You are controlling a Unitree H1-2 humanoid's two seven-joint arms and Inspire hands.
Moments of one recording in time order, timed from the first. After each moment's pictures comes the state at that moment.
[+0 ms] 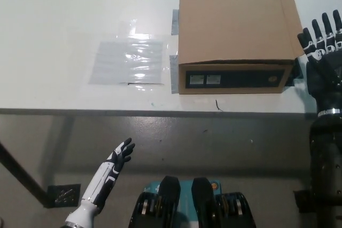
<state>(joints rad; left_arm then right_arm) -0.12 0.16 -0.10 0.37 0.06 -0.43 -0.12 -0.57 -0.04 -0.31 0.34 0.65 -0.08 0.08</state>
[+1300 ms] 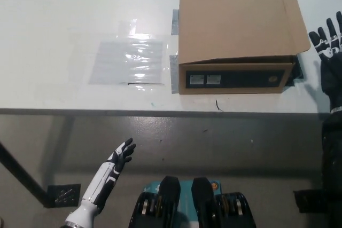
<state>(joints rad) -0.12 0.17 -0.10 0.37 0.06 -0.43 -0.13 -0.59 -0.09 -0.34 0.42 0.62 -0.11 0.08</state>
